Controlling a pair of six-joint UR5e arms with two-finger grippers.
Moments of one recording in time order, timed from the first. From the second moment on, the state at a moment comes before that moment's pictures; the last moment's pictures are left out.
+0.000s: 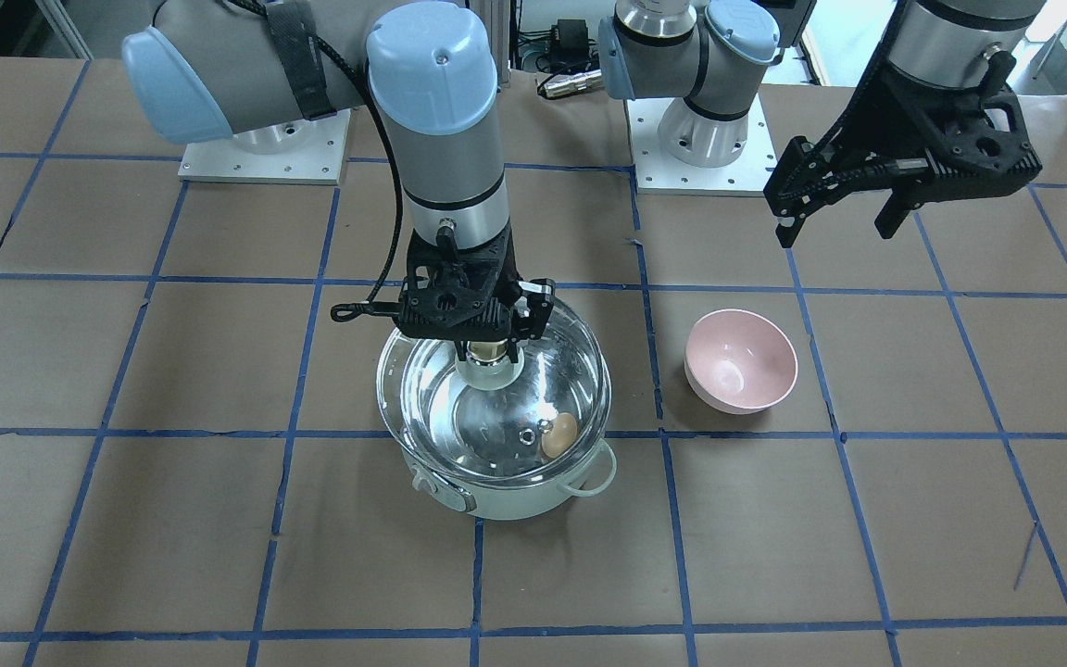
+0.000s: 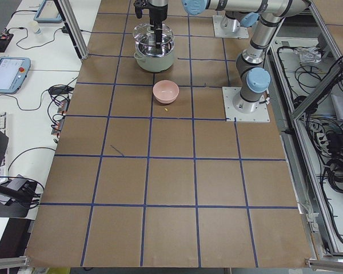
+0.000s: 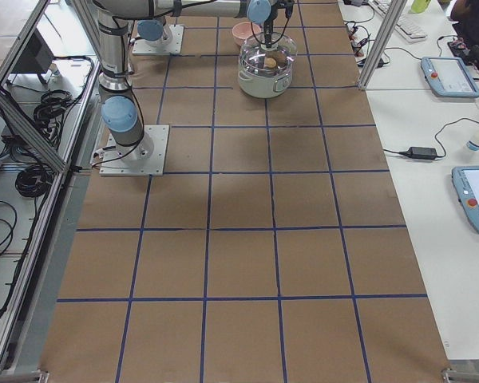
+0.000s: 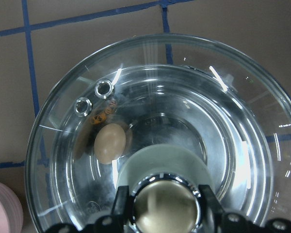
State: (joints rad) left arm -1.46 -1.55 -1.51 -1.57 1.61 0.00; right arm 1.96 -1.25 1.49 -1.99 -1.51 0.51
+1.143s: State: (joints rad) left arm -1.46 -1.54 -1.52 -1.56 1.60 0.00; right arm 2.00 -1.22 1.50 -2.01 -1.55 0.53
